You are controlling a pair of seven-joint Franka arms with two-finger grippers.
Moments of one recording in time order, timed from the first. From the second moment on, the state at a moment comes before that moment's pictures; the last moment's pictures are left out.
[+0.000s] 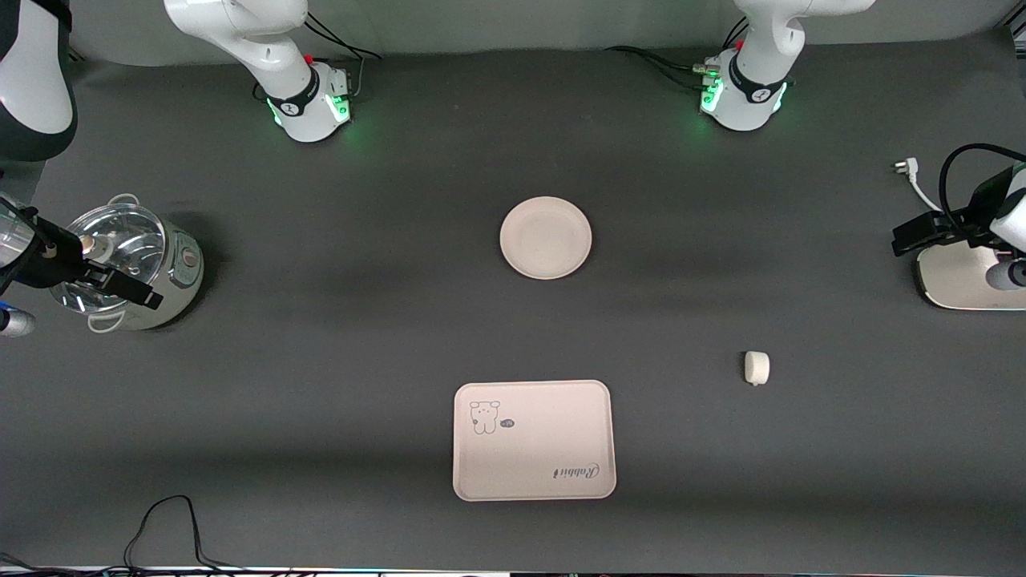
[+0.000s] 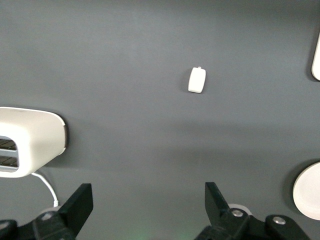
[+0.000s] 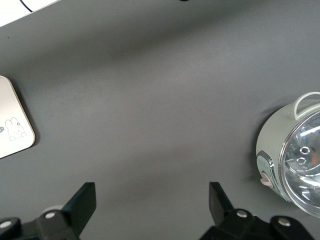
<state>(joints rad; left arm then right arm) -0.08 0.09 0.08 -1.57 0.01 1.56 -0.07 0.03 0.10 -0.10 -1.65 0.07 1.77 0.28</state>
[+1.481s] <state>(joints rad) -0.10 0.64 0.01 -1.68 0.02 2.17 -0.06 0.04 0.10 -0.11 -1.58 0.07 1.68 0.17</state>
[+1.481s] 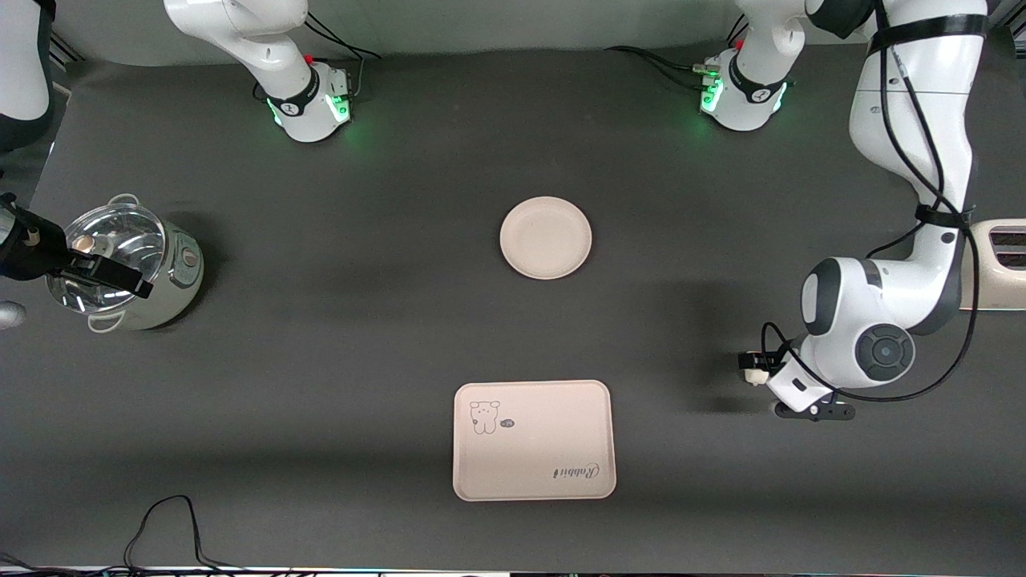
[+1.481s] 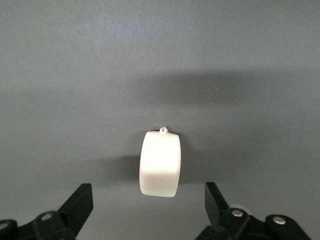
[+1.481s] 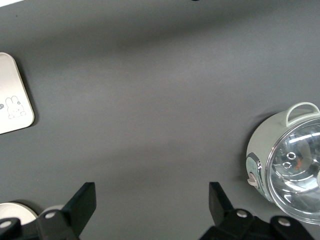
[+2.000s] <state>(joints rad) -0.10 0.64 0.00 -1.78 0.02 2.31 -0.06 0.04 0.04 -0.12 -1.62 0.07 1.67 0.17</state>
